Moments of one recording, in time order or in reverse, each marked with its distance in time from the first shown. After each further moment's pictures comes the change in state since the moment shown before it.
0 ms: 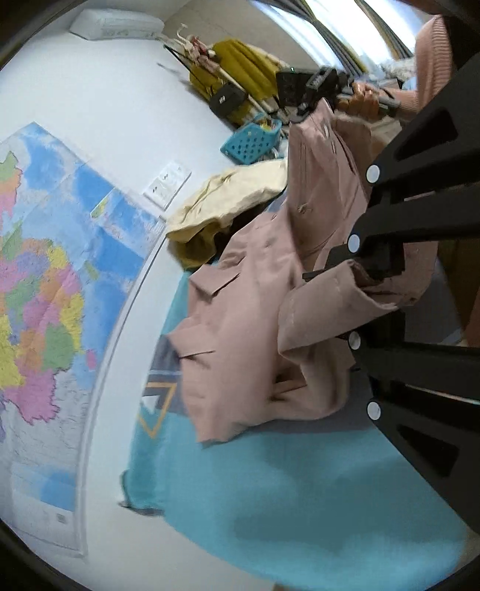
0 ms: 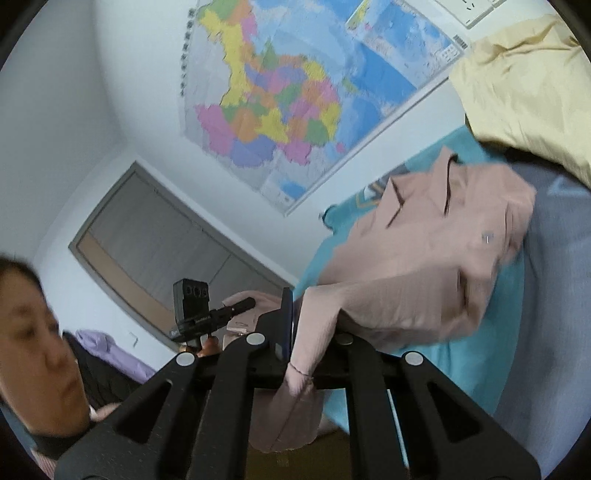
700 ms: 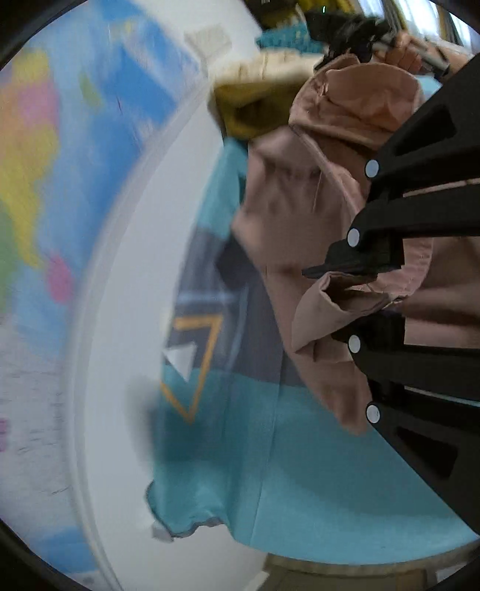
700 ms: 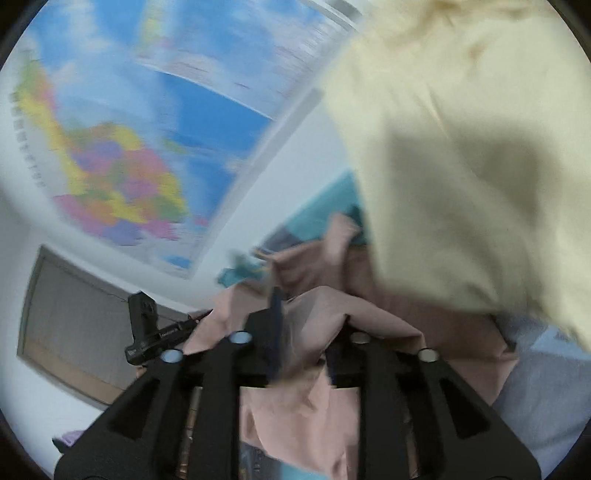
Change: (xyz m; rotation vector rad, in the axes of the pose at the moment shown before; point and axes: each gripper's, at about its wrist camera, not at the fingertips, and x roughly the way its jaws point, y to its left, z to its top) left arm 0.211 0.088 0.198 -0.130 0.260 0.360; right arm 0.118 -0.171 0.153 0.291 0.003 -0.343
